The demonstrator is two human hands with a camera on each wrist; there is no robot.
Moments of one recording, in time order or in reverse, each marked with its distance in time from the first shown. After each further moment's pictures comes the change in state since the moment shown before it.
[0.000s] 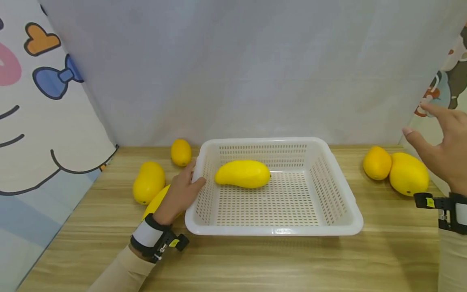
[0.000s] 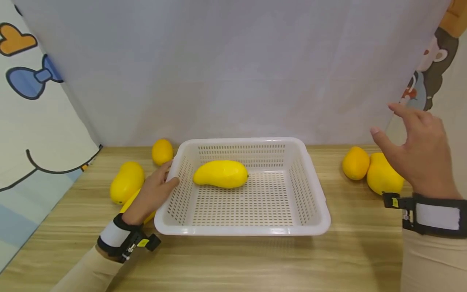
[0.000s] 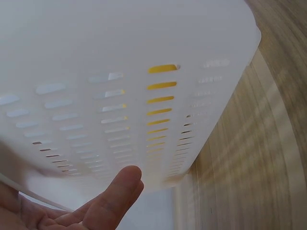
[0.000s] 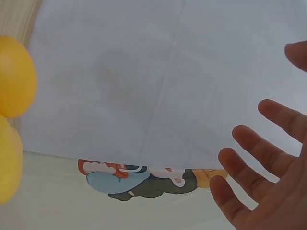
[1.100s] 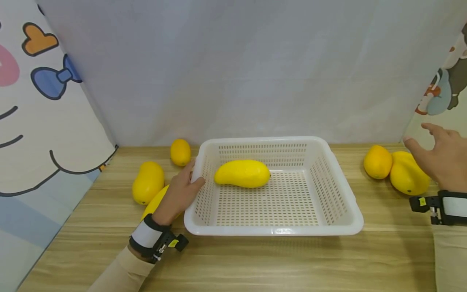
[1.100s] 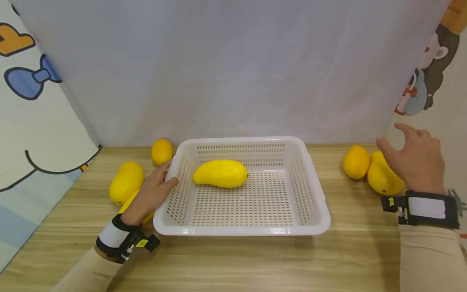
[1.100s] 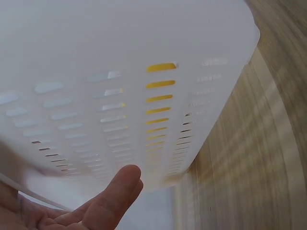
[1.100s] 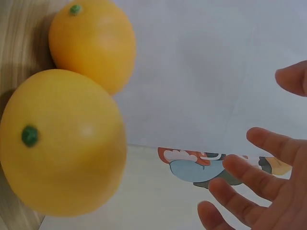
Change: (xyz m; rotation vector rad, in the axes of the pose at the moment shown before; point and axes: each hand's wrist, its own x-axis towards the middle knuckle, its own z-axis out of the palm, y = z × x) left_hand 0.000 0.000 0.000 -0.033 -0.008 0.003; right_hand 0.006 0.056 0.031 -0.198 -0.274 0.304
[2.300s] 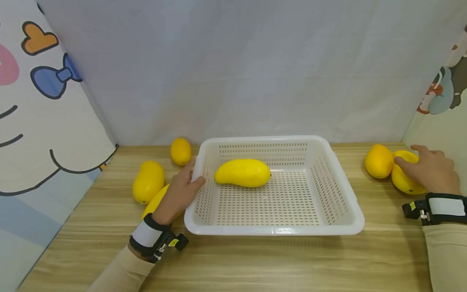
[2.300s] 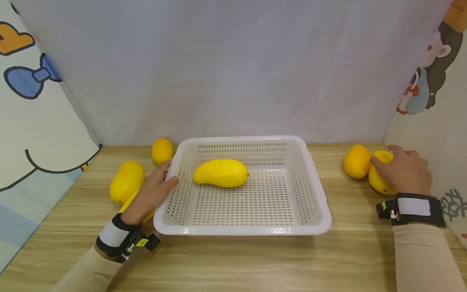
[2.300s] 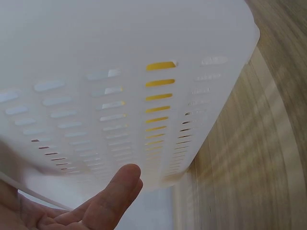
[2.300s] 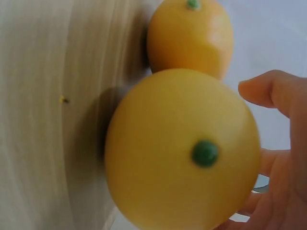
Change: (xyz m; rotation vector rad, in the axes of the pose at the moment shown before) left_hand 0.000 -0.001 0.001 -0.034 -0.007 -0.004; right_hand 0.005 0.024 0.042 -0.054 -0.230 0.087
